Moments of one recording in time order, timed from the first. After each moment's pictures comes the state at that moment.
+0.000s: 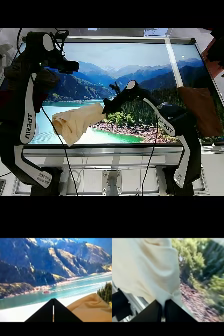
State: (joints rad) left arm -0.21 -1.74 2.05 1.54 -1.46 -1.55; right arm 0.39 -2.01 1.67 -0.67 1.31 1.45
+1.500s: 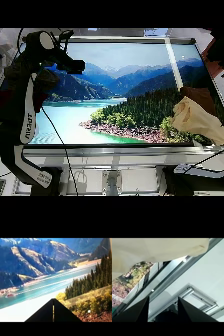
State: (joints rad) left arm -0.21 -1.74 2.05 1.31 -1.46 -1.55; right arm -0.89 -1.39 1.47 -1.55 1.82 1.60
